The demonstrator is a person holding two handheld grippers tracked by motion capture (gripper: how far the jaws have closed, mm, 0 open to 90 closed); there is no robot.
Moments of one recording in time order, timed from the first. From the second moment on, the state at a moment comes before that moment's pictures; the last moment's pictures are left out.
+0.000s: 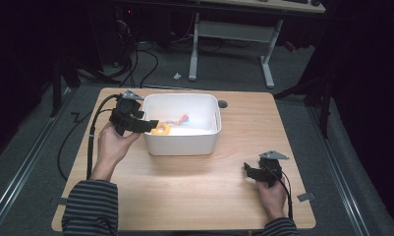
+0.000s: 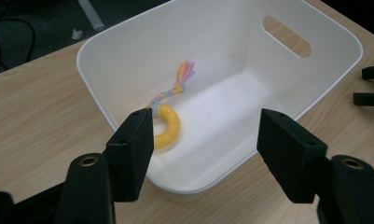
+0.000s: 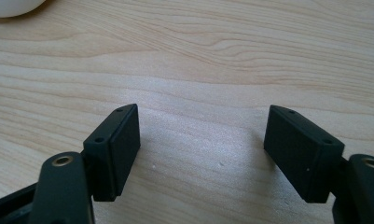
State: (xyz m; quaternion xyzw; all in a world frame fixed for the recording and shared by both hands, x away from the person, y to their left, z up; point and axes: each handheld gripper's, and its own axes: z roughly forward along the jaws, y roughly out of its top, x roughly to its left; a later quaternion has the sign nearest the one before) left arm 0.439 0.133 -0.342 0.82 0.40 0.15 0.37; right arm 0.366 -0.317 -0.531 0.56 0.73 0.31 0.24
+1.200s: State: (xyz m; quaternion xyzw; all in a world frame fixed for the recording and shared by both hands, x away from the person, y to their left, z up) left arm 0.380 0.185 -0.347 0.80 0.41 0.19 0.39; right arm 0.365 -0.317 -0.531 0.55 0.73 0.31 0.24
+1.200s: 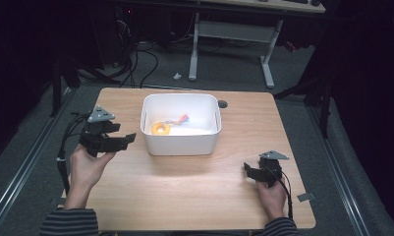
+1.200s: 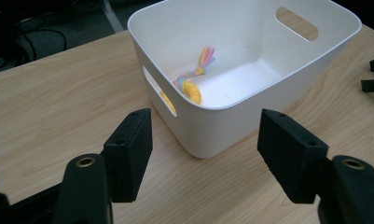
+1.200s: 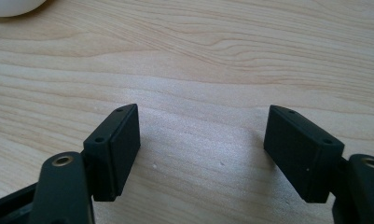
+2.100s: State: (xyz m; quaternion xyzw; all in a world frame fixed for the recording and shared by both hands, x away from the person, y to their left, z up) left arm 0.364 0.200 -0.385 0.79 0.43 0.17 0.40; right arm 0.365 -0.317 -0.531 0.56 0.73 0.31 0.24
